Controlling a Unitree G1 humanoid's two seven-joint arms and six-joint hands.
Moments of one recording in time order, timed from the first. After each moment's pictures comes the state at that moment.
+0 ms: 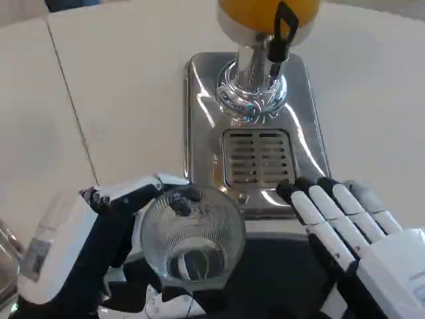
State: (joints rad) left arm 0.23 0.35 0.09 -0.34 0.48 -0.63 0.11; right arm 0.57 -0.20 -0.09 -0.91 -0.96 -0.40 0.18
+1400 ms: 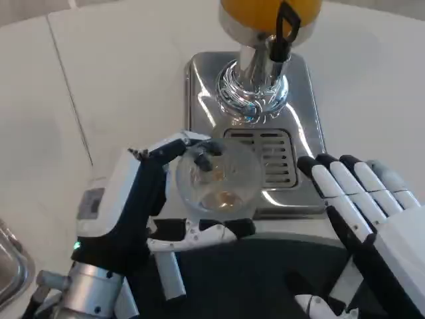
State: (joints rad) left arm -0.11 0.22 -0.03 -0.06 0.60 -0.48 0.18; right arm 0.51 -0.17 -0.10 -0.98 -0.95 -0.27 0.28
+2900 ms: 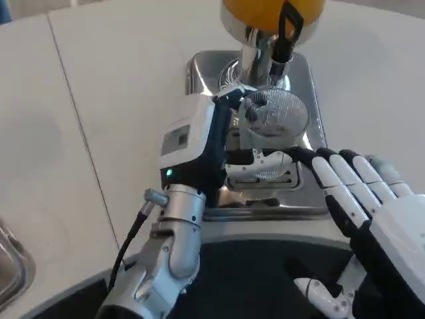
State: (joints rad) left arm -0.72 0.10 -0.28 0.70 0.68 -0.28 0.56; right arm 0.42 -0.20 -0.07 -0.94 -0.96 -0.19 0.32
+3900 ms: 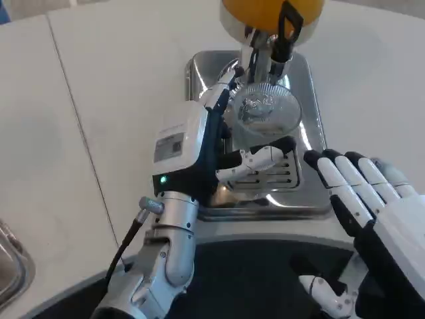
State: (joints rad) left arm -0.72 0.14 -0.34 0.73 0.68 -0.25 0.64; right arm 0.42 -0.20 -0.06 -0.95 -0.97 -0.16 0.33
